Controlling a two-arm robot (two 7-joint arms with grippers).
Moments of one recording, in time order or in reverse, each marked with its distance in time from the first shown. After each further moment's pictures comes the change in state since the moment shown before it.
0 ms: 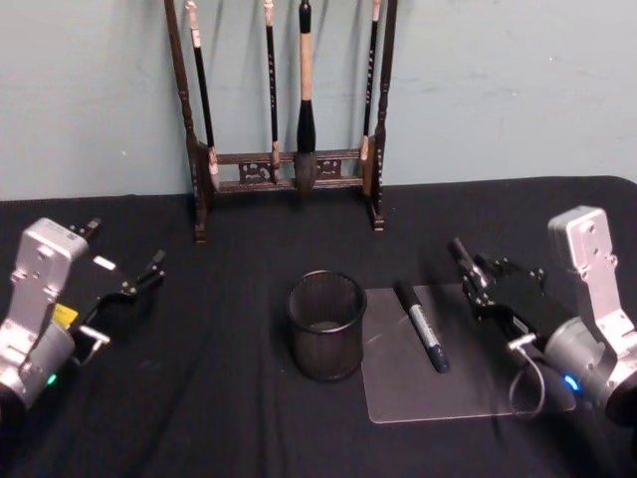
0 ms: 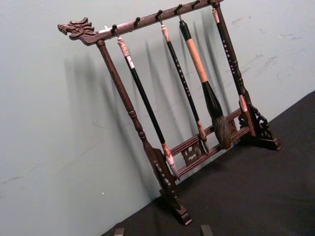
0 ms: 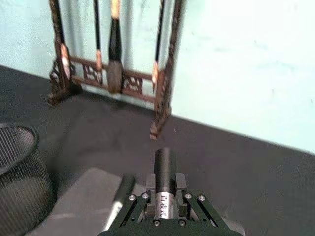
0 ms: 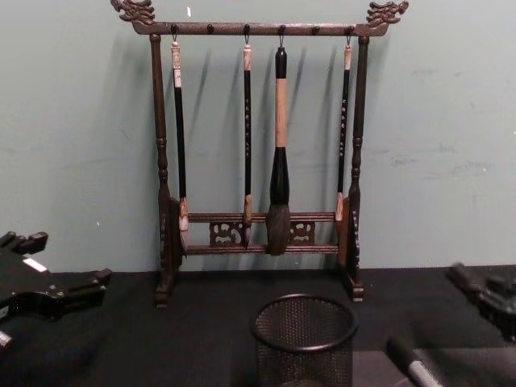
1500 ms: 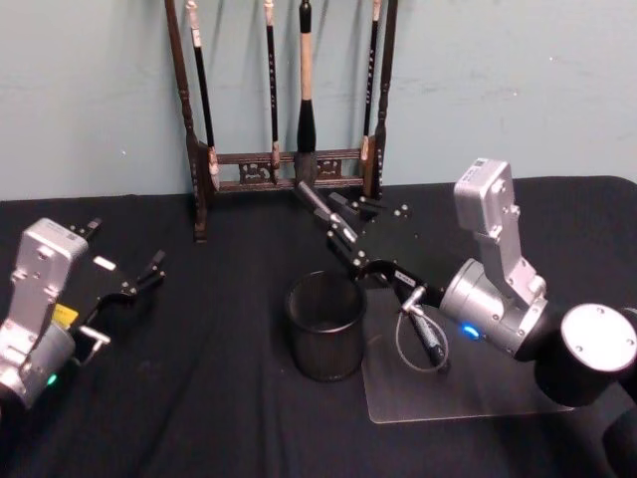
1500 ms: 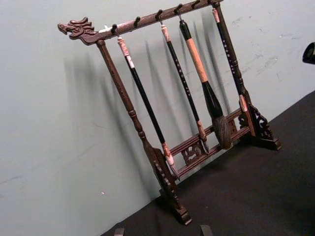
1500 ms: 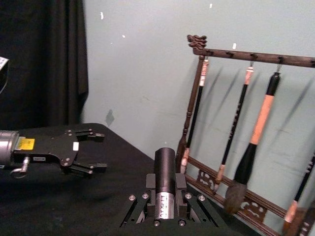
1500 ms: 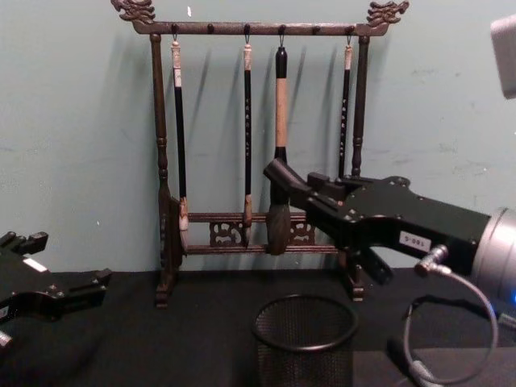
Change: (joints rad) left arm 0.000 0.000 0.000 0.000 0.000 0.000 0.000; right arm 0.237 -0.041 -0.222 0.111 0.096 -0.263 0.274
